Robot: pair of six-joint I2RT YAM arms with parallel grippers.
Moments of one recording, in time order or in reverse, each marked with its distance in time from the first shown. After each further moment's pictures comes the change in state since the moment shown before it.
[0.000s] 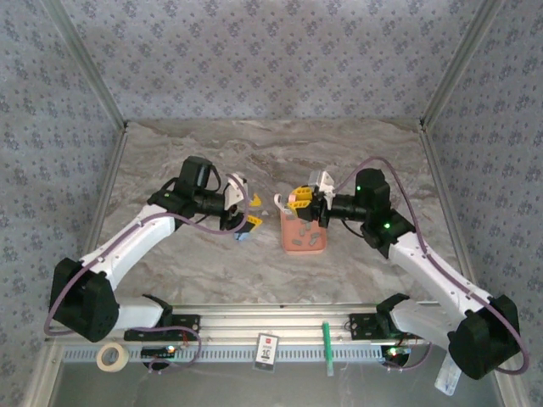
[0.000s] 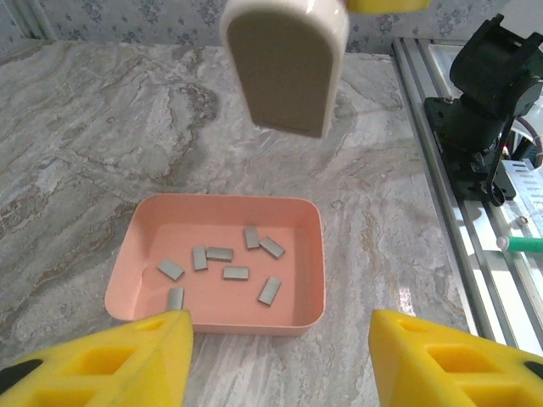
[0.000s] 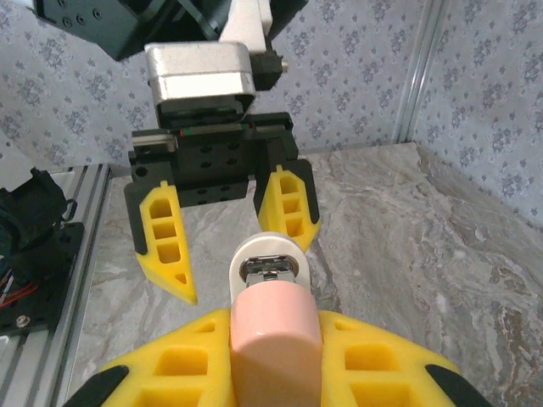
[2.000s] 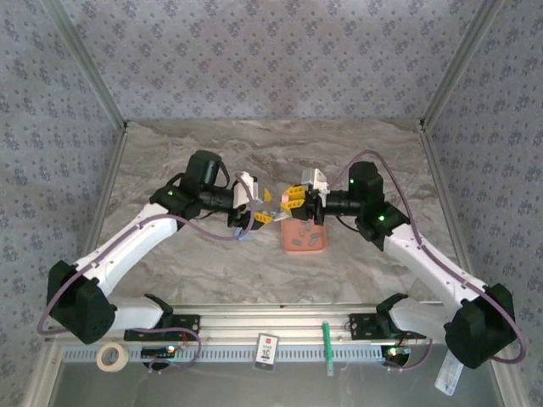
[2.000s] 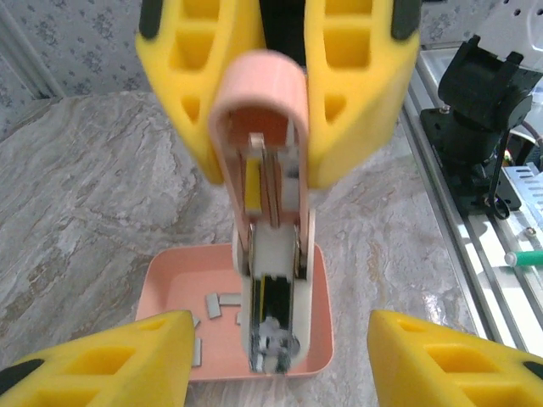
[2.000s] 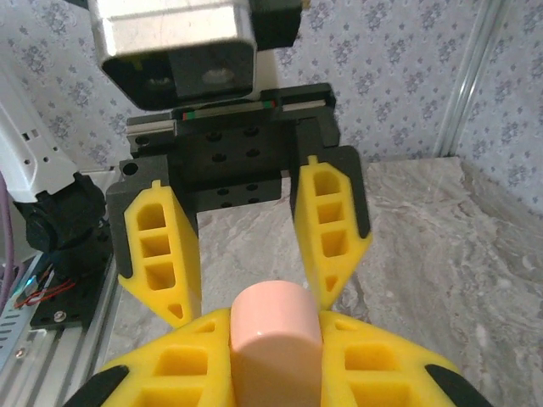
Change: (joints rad) left arm -0.101 -0.001 0.104 -0.017 -0.067 0.013; right arm 0.027 0.071 0.064 -0.010 -0.084 -0.018
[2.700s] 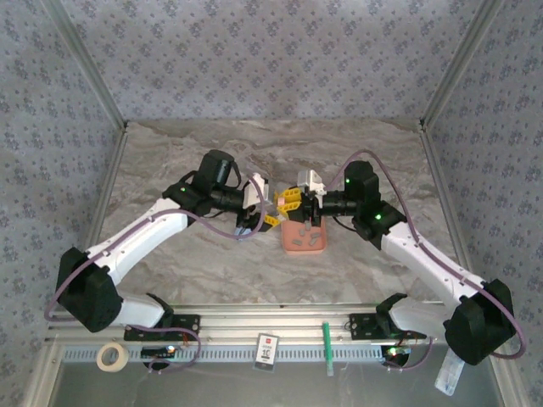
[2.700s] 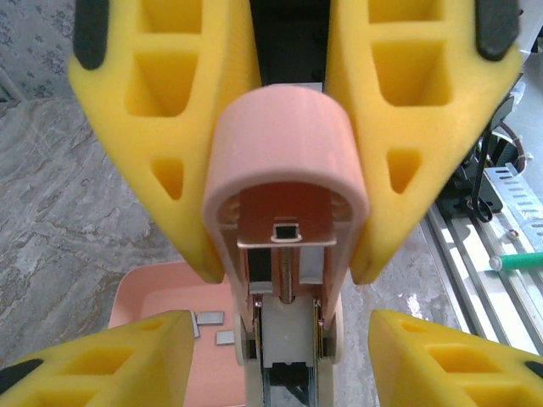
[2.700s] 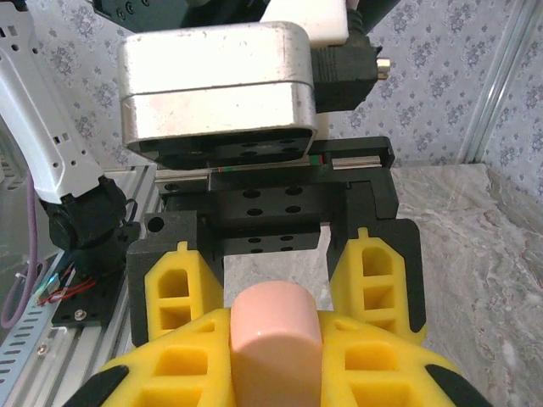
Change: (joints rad) left arm -0.045 0.074 0.028 0.014 0.013 0.000; right arm 0.024 0.018 0.017 -0.001 -0.026 -0.003
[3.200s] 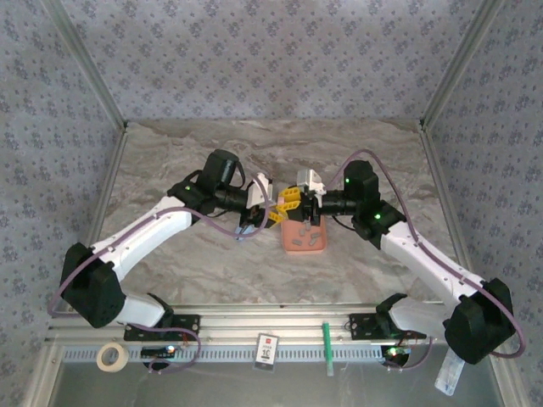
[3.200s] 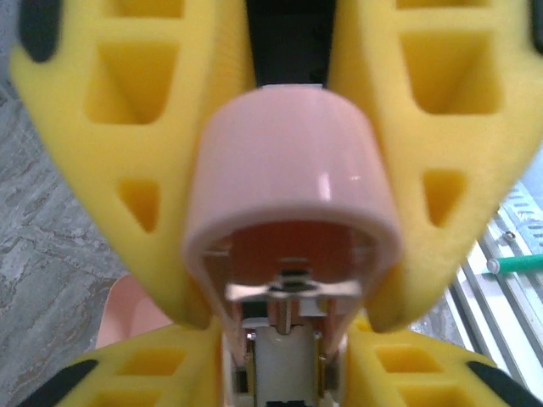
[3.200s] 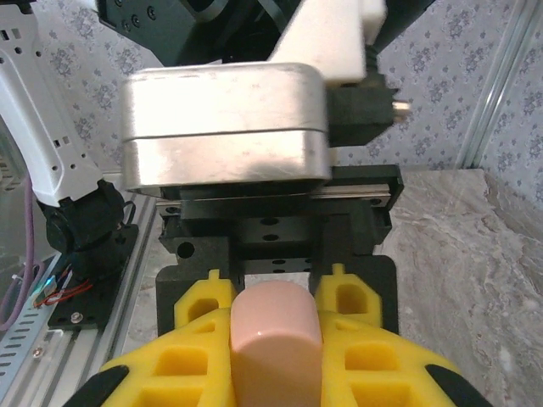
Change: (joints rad) left arm -0.017 0.031 0.017 0.006 0.002 -0.008; right arm 0.002 0.005 0.004 0.014 0.000 0.001
